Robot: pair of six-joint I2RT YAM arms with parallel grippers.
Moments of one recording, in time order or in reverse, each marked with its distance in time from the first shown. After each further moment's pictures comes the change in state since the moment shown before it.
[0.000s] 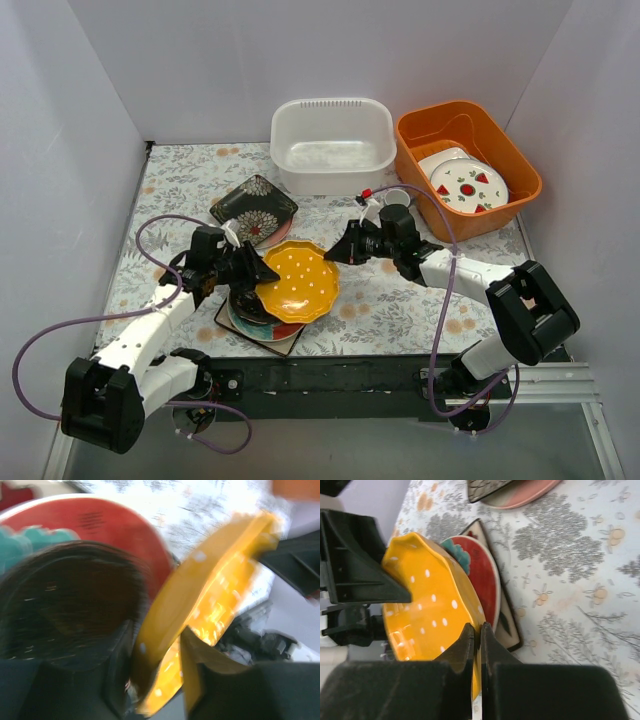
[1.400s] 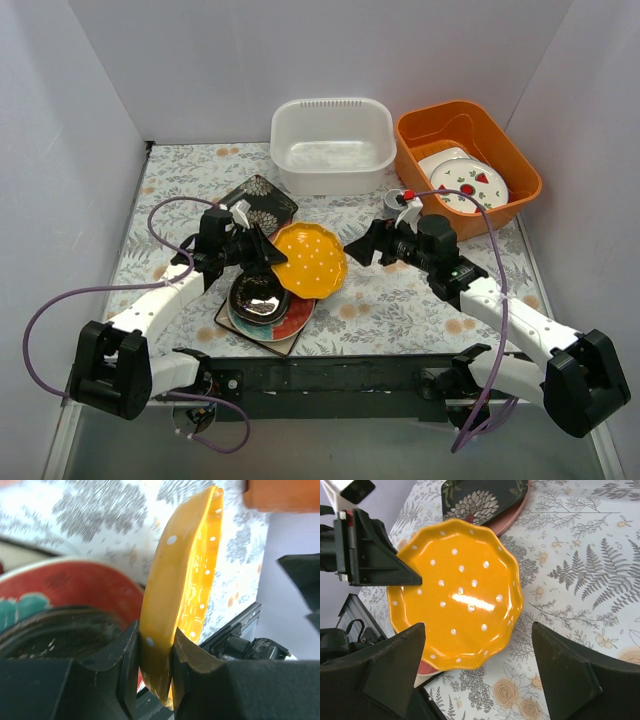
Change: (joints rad) left arm -0.010 0.160 0.066 0.184 0.069 0.000; right arm -0.061 -0.392 -0.119 -0.154 0.201 -0.086
